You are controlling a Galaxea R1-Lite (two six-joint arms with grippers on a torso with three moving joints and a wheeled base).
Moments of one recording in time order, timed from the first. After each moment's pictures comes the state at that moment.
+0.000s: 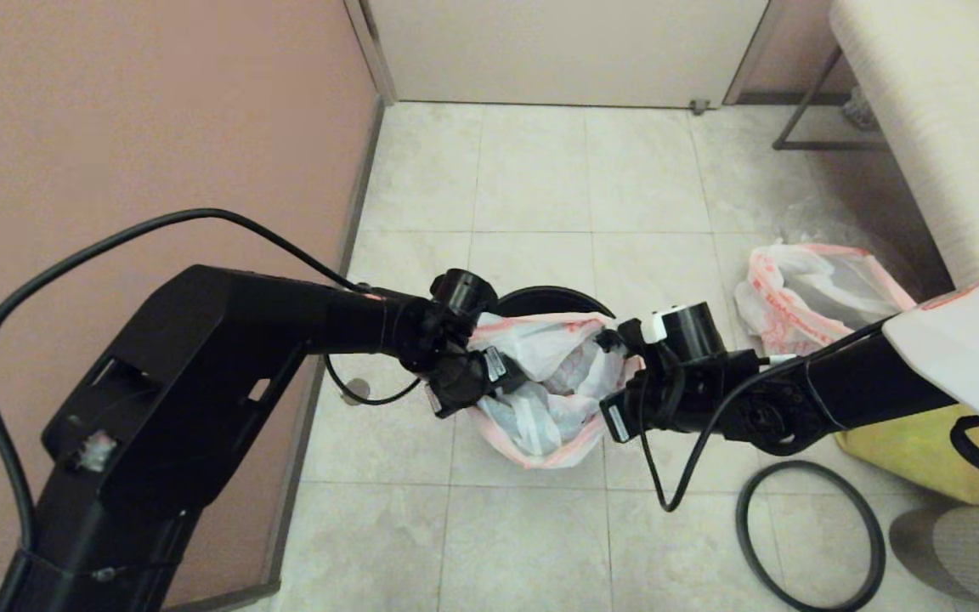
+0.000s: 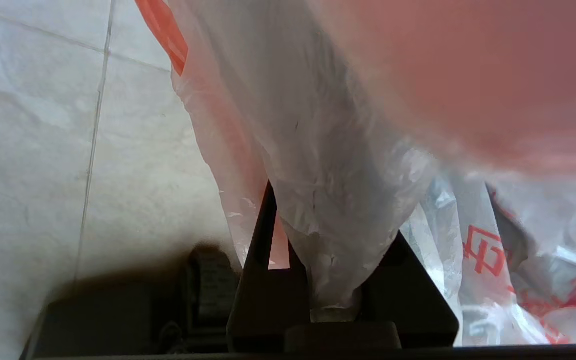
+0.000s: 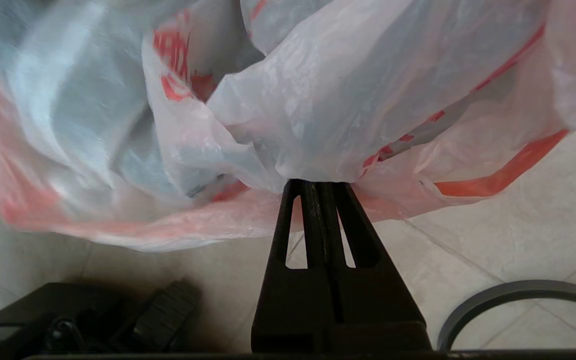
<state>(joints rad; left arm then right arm) -0.50 2.37 -1.86 0.40 0.03 -0.80 0.50 2.13 -1.25 -0.26 -0.01 -0.07</state>
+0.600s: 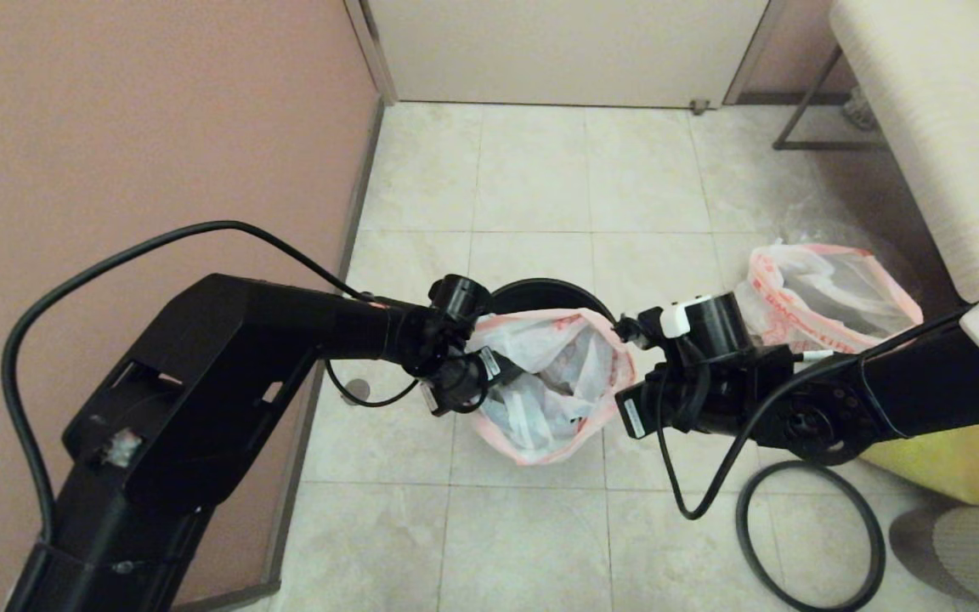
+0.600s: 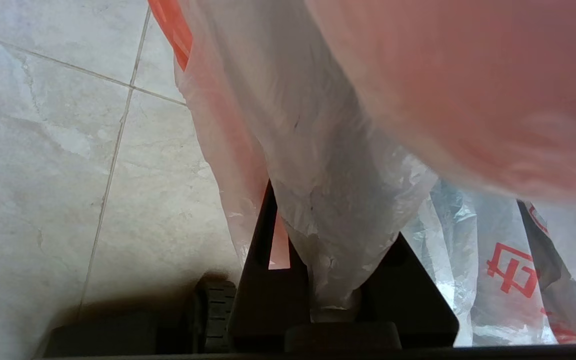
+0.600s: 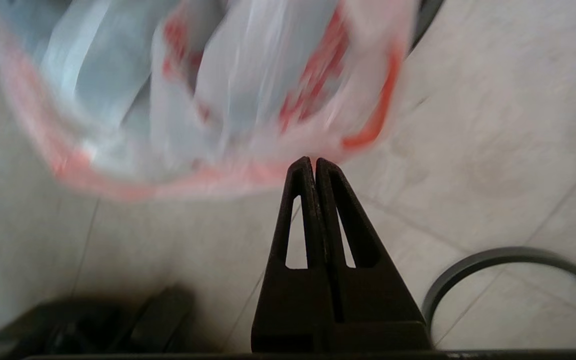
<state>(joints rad) -0.48 2.40 -1.87 0.35 0.10 -0.80 0.52 2.02 -1.17 -0.27 -0.12 -0.03</state>
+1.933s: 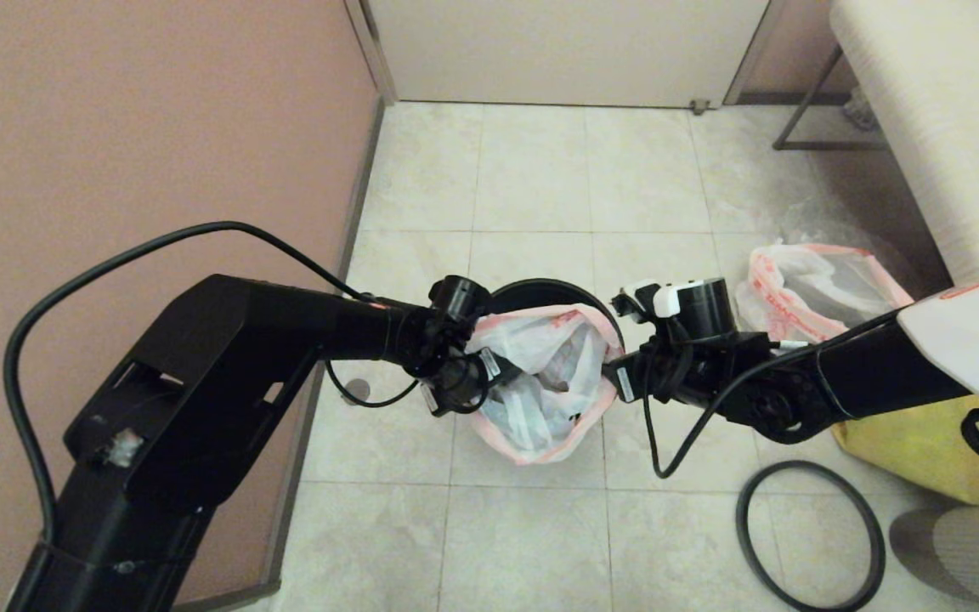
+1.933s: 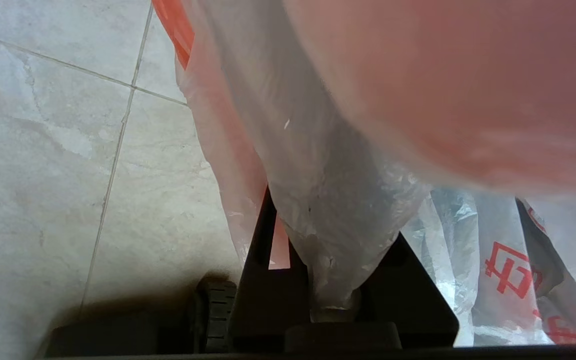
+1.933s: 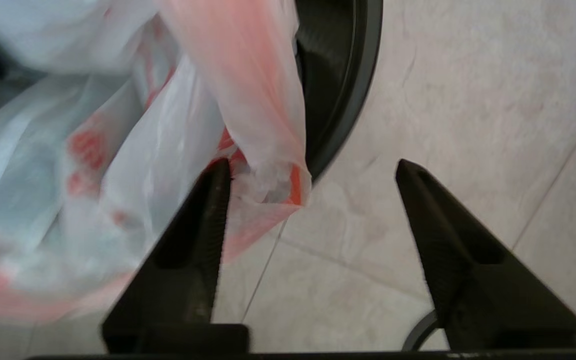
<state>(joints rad) -0.48 2.41 -1.87 0.35 0.10 -0.80 0.48 2.13 -1.28 -0.39 -0.20 -0.07</state>
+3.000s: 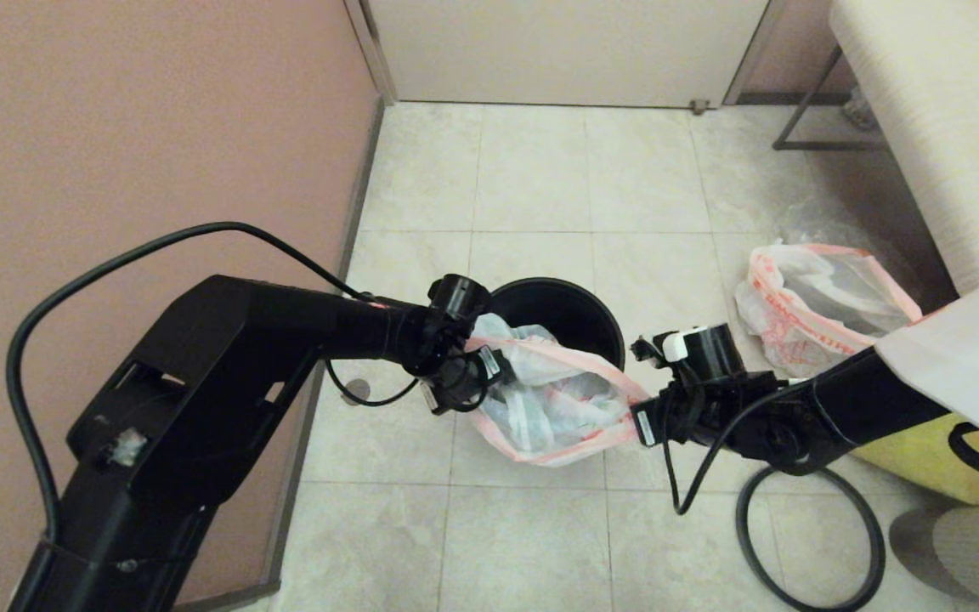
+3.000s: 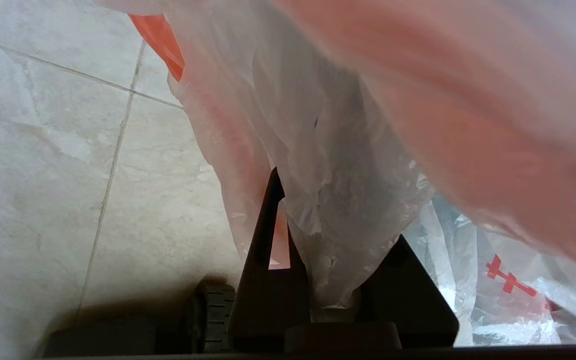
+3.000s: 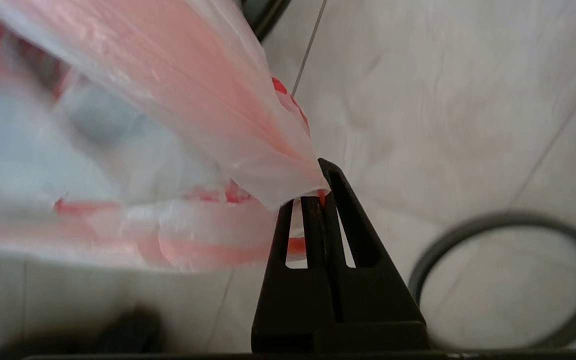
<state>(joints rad) -0.48 2.41 -1.88 0.35 0.10 -0.80 0.44 2.17 -1.15 -0.38 -0.19 0.00</state>
